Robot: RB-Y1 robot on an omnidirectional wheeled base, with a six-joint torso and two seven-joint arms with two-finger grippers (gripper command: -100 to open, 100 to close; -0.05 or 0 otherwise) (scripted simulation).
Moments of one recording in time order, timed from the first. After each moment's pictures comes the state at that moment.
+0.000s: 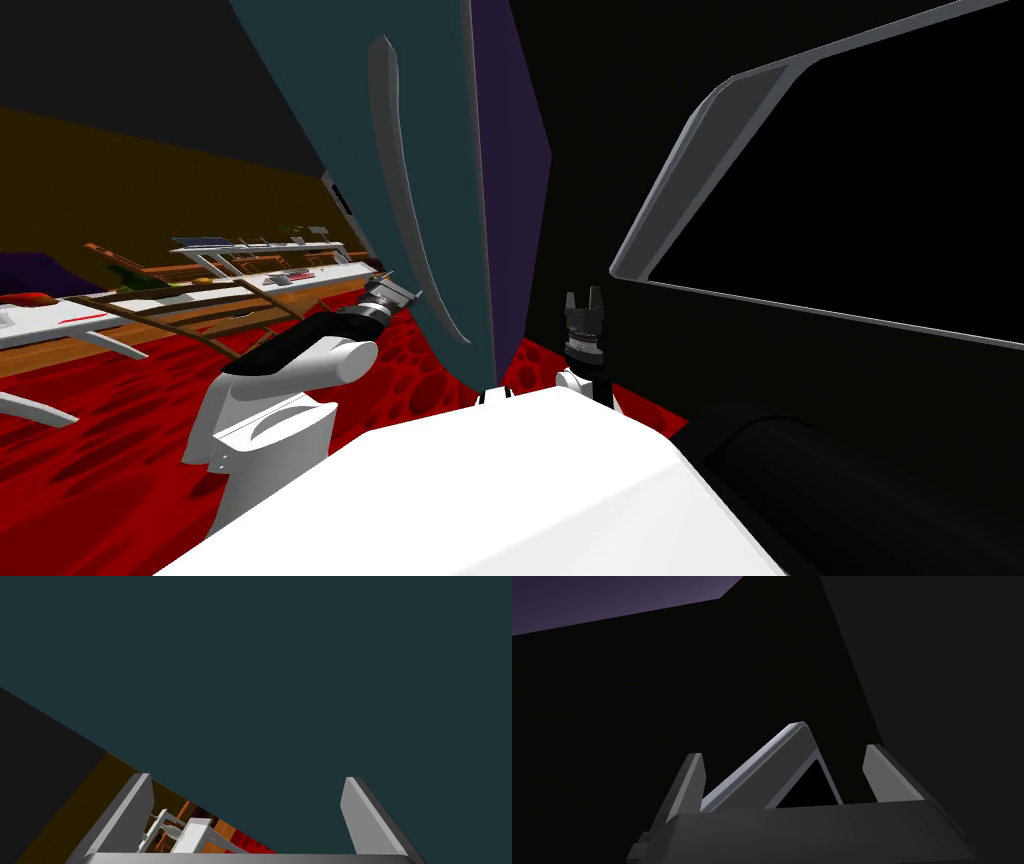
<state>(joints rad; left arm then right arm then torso) -0.03 0.25 0.23 -2.43 0.21 0.80 0.69 0.55 0.04 0.03 -2.33 -0.11 -0.64 0.08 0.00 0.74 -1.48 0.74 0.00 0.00</state>
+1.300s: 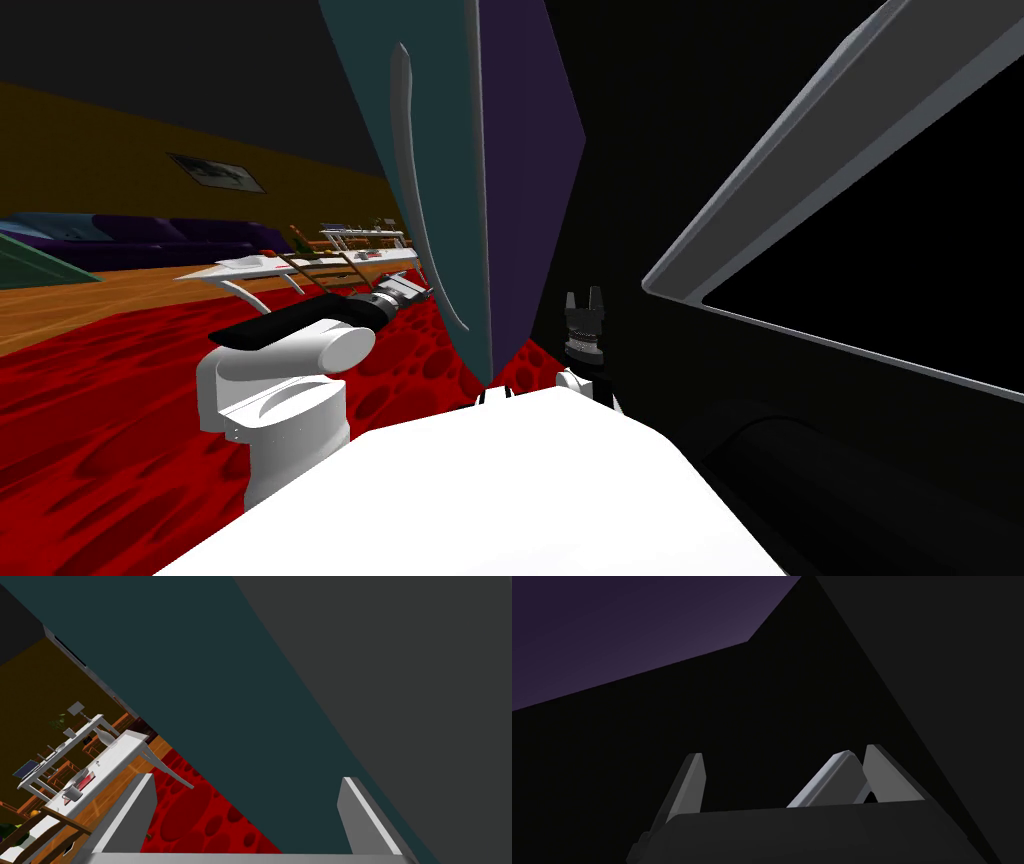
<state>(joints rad) -0.18 0.23 0.24 -2.47 0.30 1.11 0.94 0.55 0.04 0.03 -2.33 -0.11 -0.64 0.08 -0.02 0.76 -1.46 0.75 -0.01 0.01</state>
